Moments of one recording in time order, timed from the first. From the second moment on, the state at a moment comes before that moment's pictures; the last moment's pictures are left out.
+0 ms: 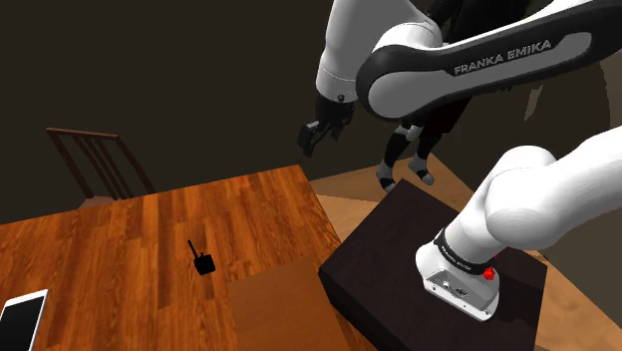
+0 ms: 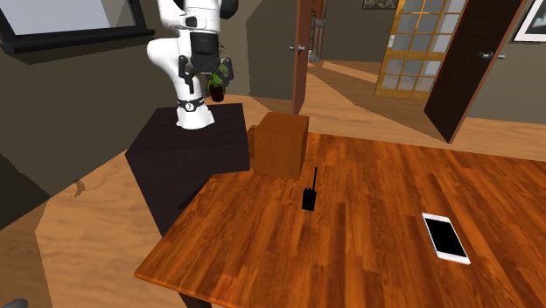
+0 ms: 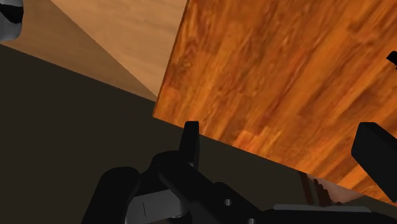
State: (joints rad) arm 0.11 -0.50 0.27 -2.59 0.00 2.22 0.41
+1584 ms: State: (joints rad) arm 0.25 0.45 0.42 -2.15 -0.93 2.59 1.31
